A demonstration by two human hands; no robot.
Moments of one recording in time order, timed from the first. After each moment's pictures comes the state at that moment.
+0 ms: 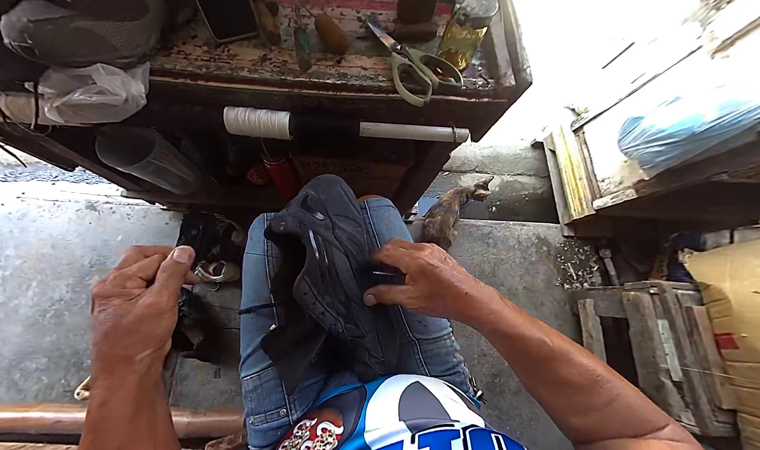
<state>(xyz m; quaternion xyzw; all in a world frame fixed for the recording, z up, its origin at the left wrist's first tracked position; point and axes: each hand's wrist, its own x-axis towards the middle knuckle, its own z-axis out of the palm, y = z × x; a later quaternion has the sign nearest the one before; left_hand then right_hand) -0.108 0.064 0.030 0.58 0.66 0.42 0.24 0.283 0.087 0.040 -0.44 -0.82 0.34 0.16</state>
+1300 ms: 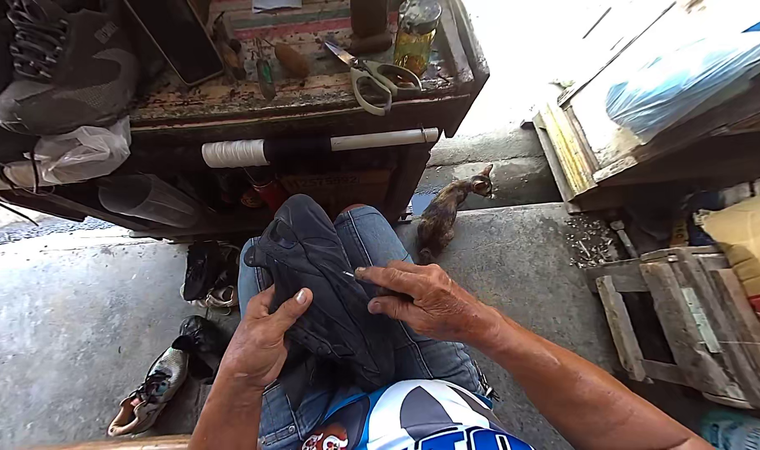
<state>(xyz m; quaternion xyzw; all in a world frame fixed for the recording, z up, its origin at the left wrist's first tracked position) 0.025 0.048 0.039 0.37 0.44 0.45 0.68 0.298 0.056 0.023 -0.37 -0.79 0.35 0.33</state>
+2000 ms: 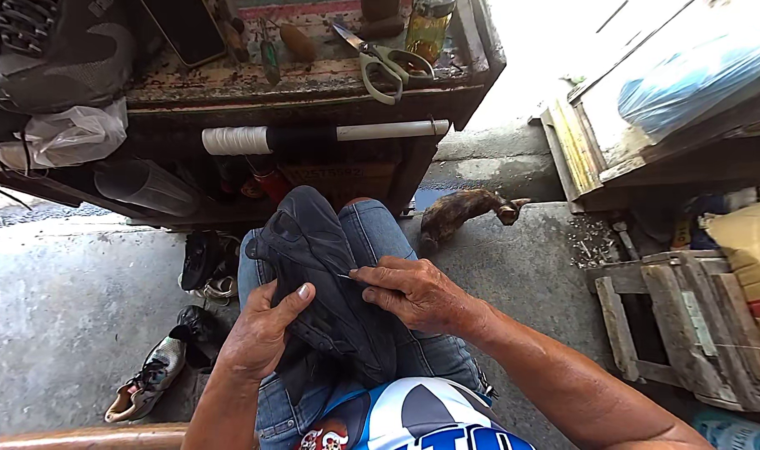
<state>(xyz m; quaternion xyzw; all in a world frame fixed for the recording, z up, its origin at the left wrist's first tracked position) 0.020 0.049 0.035 0.40 0.43 0.43 0.68 0.288 0.065 0.010 -0.36 -0.81 0.34 0.32</state>
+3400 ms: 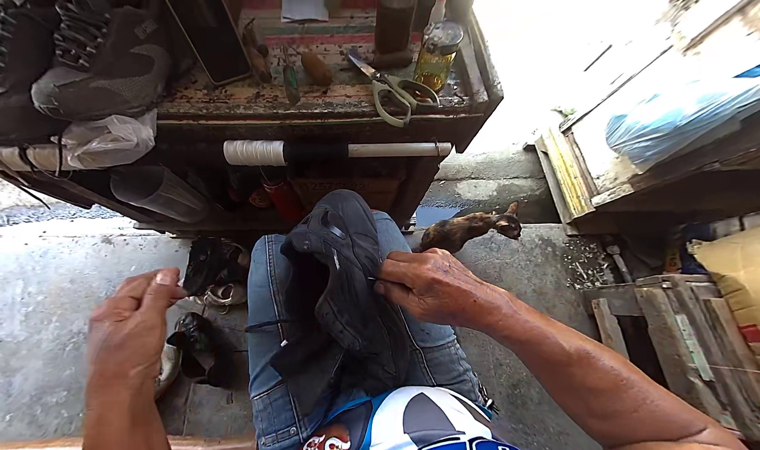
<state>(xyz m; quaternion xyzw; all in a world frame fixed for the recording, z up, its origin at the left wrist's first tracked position) -0.125 0.068 0.037 0.55 0.70 0.38 0.26 0.297 0.088 0.046 -0.36 -0.89 0.22 0.20</state>
